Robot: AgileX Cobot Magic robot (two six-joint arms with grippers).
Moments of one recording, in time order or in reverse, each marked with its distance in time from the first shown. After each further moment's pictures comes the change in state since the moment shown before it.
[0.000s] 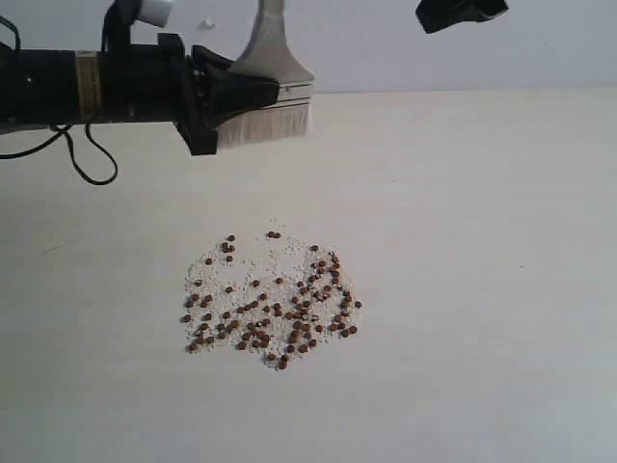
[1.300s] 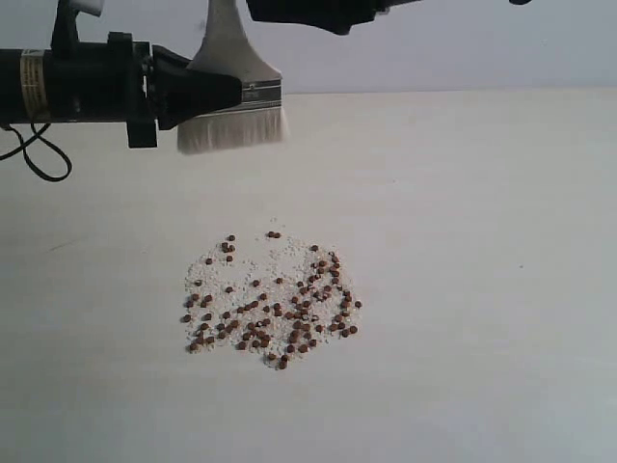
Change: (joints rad) left arm 0.110 0.005 0.000 0.117 -0.195 -0.126; right arm -0.011 0.283 0.000 1.142 0.215 -1.120
